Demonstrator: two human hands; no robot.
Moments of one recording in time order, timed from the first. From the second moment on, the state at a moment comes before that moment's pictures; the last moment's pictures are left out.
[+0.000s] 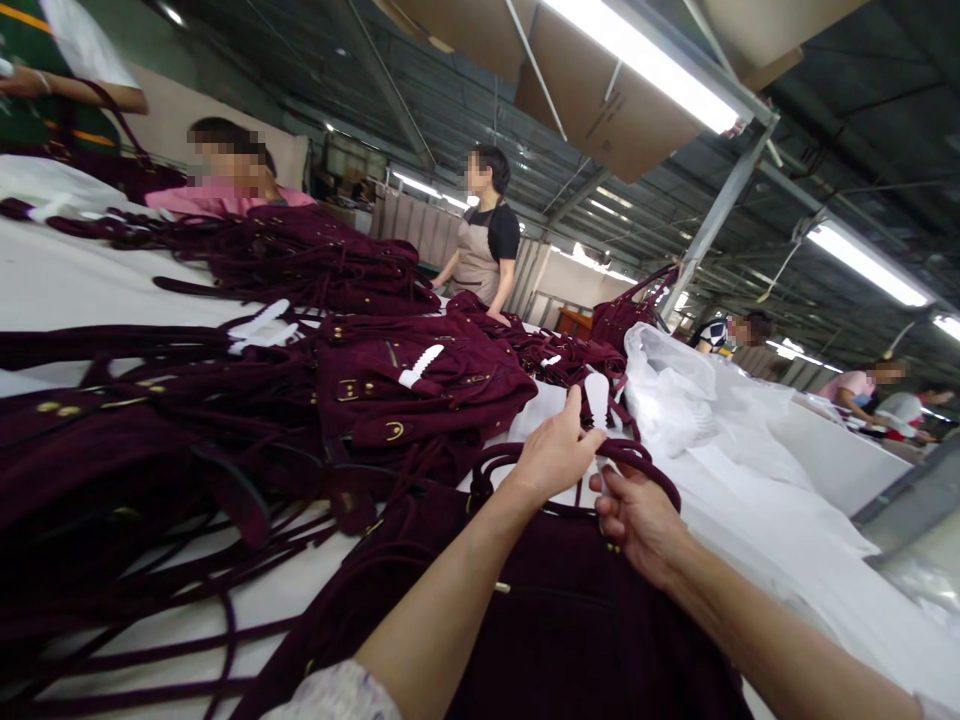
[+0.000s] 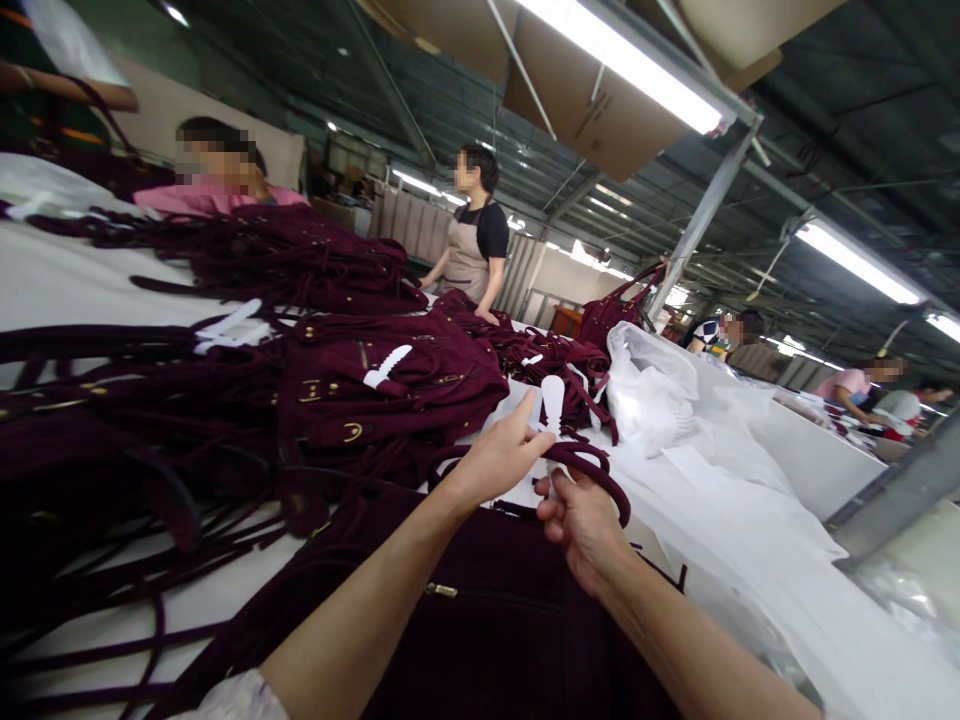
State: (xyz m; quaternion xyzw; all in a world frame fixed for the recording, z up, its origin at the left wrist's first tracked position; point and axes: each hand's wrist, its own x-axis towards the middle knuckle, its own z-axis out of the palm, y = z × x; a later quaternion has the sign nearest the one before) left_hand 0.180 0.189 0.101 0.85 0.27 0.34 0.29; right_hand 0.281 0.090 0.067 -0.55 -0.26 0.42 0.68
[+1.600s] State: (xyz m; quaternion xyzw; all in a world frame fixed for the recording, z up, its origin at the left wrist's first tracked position) left_hand 0.193 0.189 0.093 0.77 0.07 0.58 0.25; right_hand 0.302 0.093 0.149 -0.59 -0.40 0.37 0.59
